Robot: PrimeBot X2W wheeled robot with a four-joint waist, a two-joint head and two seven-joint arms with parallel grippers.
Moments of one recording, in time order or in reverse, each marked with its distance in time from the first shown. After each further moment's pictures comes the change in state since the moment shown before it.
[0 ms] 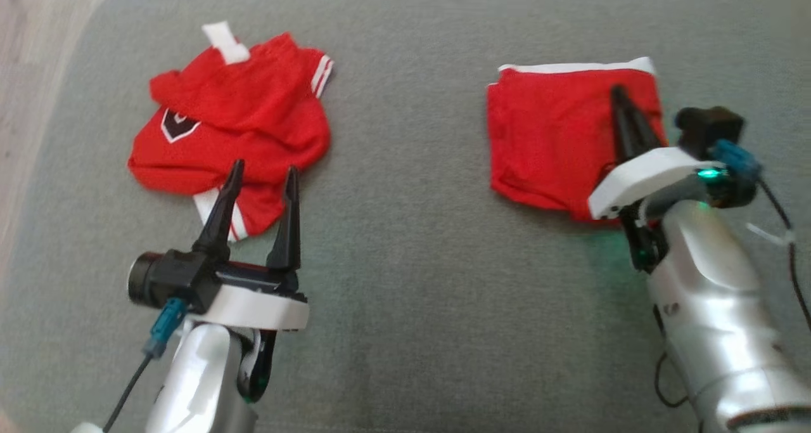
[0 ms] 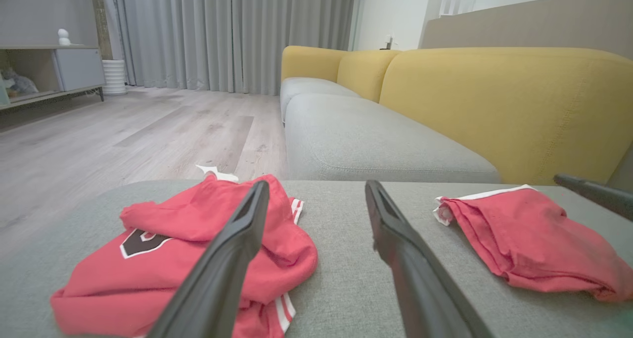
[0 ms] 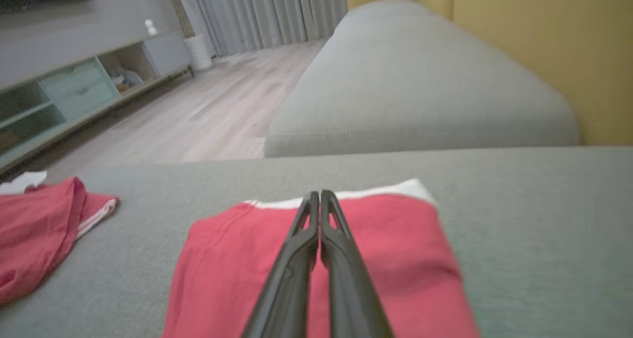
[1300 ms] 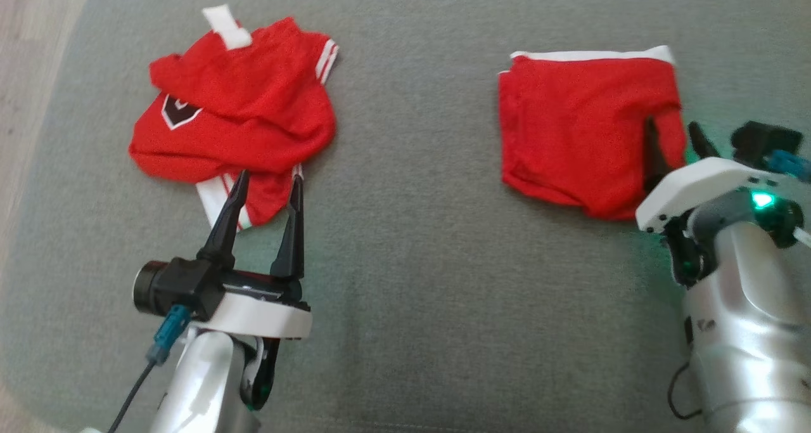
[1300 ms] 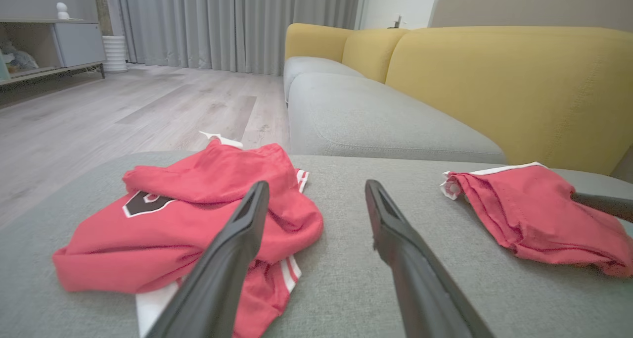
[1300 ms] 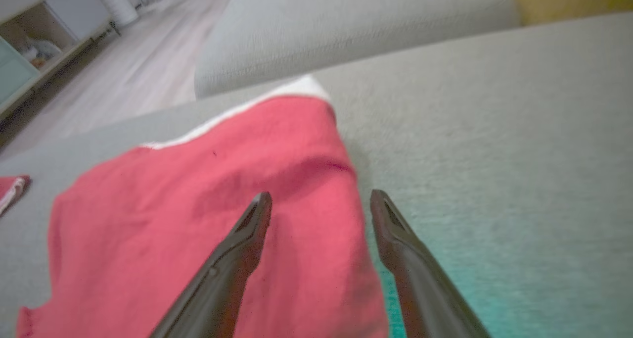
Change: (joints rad) left arm 0.023 0.000 -0.004 0.003 -0.003 0.000 0.000; right arm 0.144 0.019 -0.282 -0.242 -0.063 0.000 0.293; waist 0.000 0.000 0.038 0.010
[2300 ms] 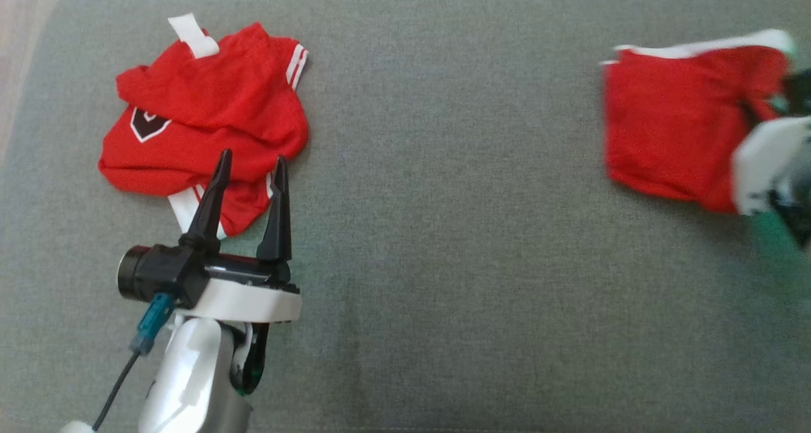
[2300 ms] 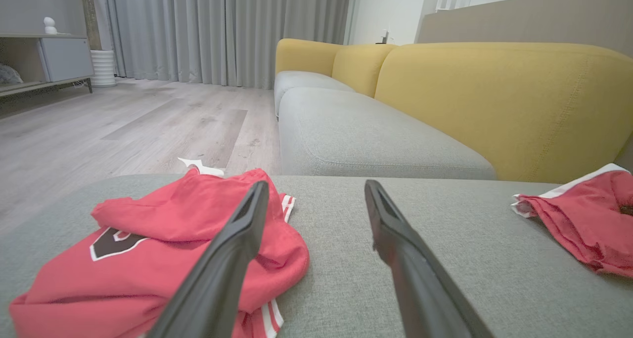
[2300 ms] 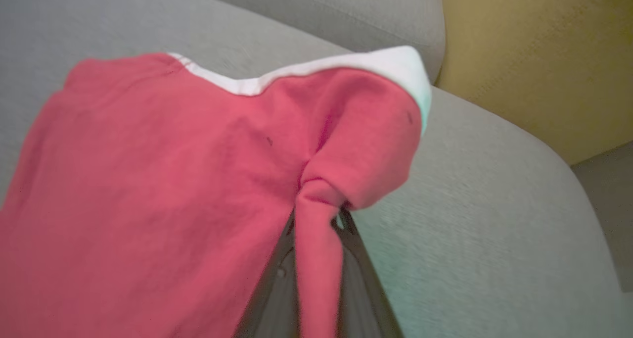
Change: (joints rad) left arm -0.028 -0.001 0.036 -0.019 0.003 0.000 0.000; right arm -0.158 -0.373 0.398 0.149 -0.048 0.000 0.125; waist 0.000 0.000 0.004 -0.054
